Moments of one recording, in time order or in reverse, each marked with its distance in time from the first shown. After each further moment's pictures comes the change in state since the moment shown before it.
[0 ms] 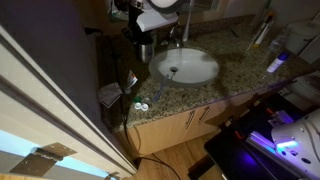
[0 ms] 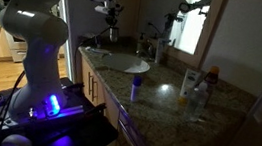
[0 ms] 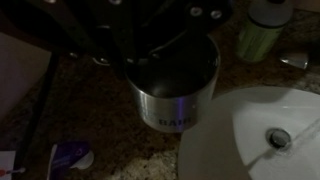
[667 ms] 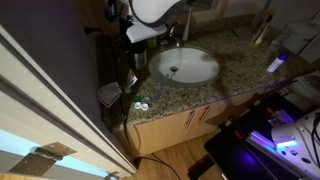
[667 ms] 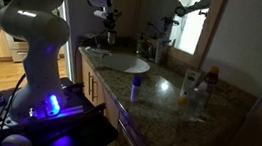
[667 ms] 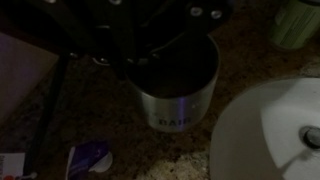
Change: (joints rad) arm 0.066 0.121 -0.033 0.093 0.024 0.025 0.000
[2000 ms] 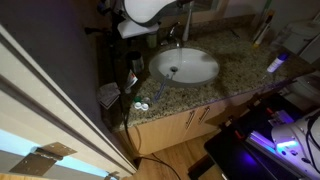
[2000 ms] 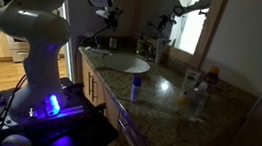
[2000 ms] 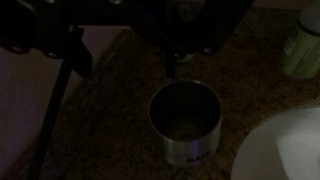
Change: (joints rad) arm 0.067 0.045 -0.083 0.099 0.006 0.065 0.024
